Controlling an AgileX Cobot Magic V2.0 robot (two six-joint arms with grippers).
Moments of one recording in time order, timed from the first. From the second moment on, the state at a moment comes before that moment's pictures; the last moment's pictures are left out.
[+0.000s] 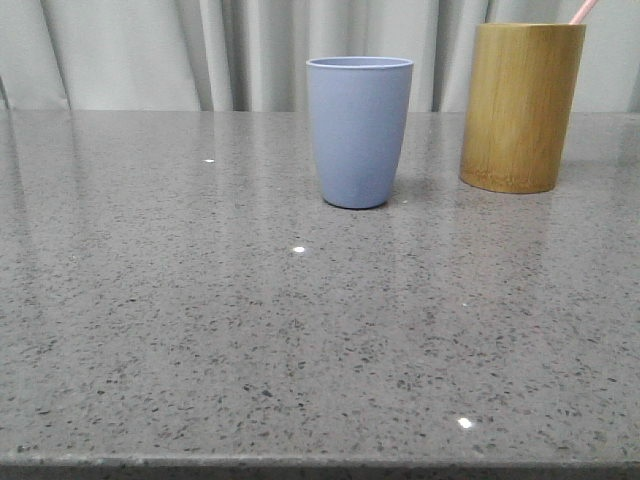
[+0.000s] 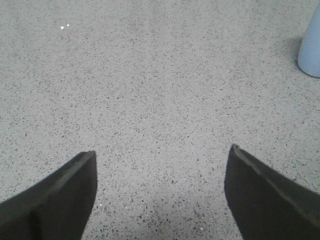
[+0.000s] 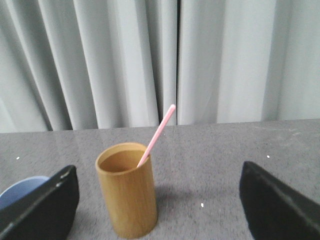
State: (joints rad) left arm -0.23 0.63 -0.78 -0.03 0.80 -0.01; right arm 0.06 0.48 -0.68 0.10 0.31 0.09
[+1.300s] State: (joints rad) left arm -0.23 0.63 -0.78 -0.03 0.79 -0.01; right arm 0.10 1.40 -0.85 0.10 -0.41 0.23
